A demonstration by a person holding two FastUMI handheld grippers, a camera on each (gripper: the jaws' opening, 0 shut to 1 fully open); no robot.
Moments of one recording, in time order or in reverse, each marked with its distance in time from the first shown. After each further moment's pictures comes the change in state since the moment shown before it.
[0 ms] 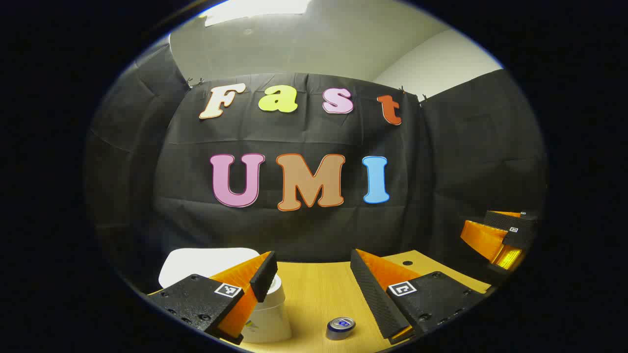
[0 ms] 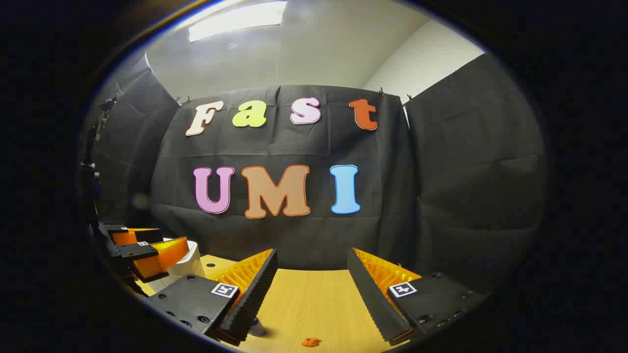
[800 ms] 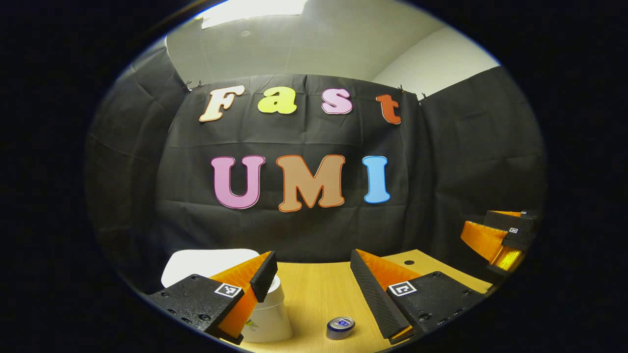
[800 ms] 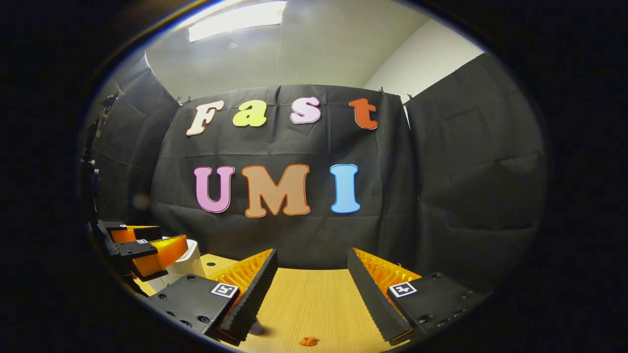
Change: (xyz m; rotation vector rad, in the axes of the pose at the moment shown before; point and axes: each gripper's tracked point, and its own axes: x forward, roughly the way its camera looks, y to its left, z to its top) left arm -0.003 -0.005 0.001 0.017 0.005 0.010; right arm -0.001 -0.003 -0.002 0.008 0.002 -0.006
